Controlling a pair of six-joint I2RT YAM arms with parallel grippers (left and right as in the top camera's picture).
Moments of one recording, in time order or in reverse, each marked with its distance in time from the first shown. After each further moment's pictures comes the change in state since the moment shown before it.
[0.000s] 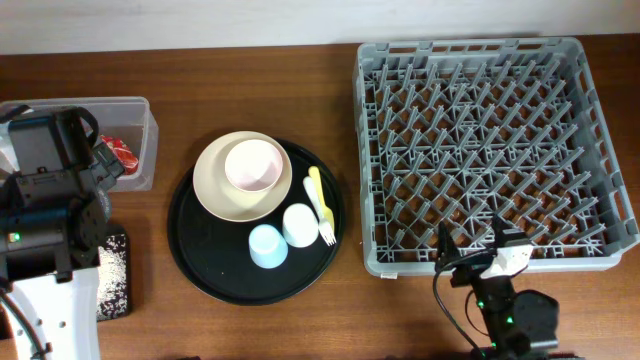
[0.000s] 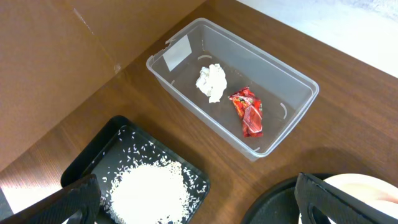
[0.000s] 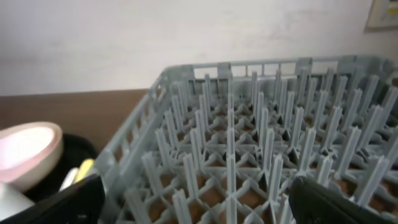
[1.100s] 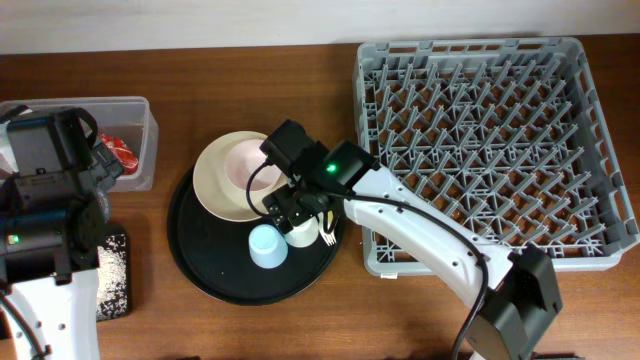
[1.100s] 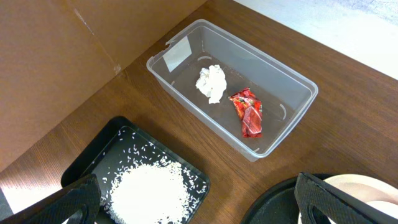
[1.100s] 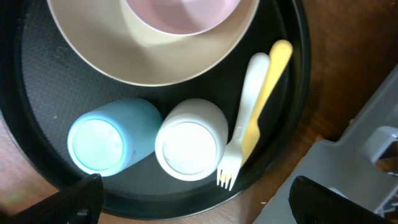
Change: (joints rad) left arm 0.000 -0.004 0.003 -0.002 0.000 0.000; right arm 0.742 1.826 1.527 -0.821 0.111 0.131
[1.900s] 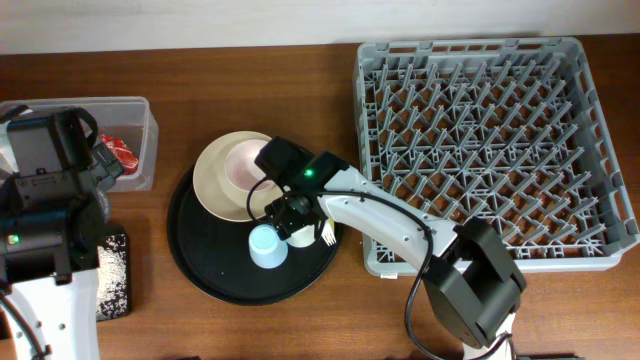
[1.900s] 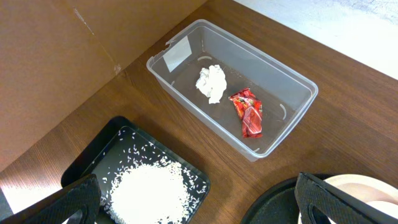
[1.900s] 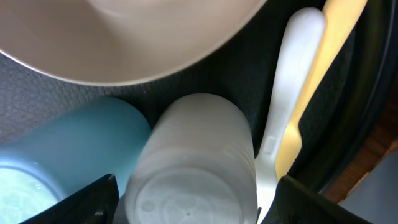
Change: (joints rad) left arm 0.000 0.000 0.000 0.000 0.000 0.000; right arm -0.001 0.154 -0.086 0.114 -0.051 0.071
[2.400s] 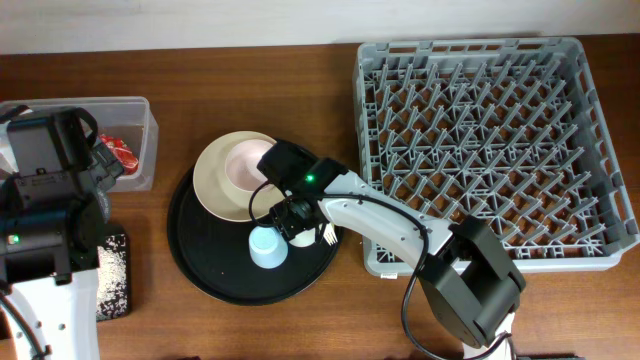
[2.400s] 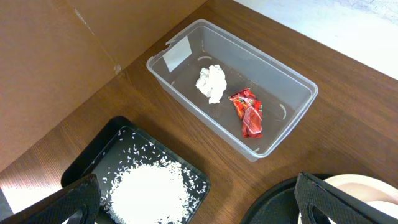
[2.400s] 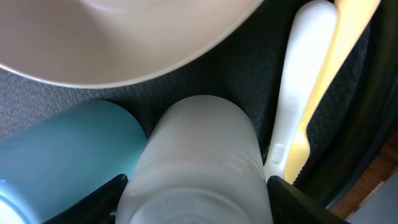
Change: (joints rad) left arm 0.000 0.000 0.000 0.000 0.000 0.000; right arm 0.000 0.004 -0.051 0.061 0.000 0.004
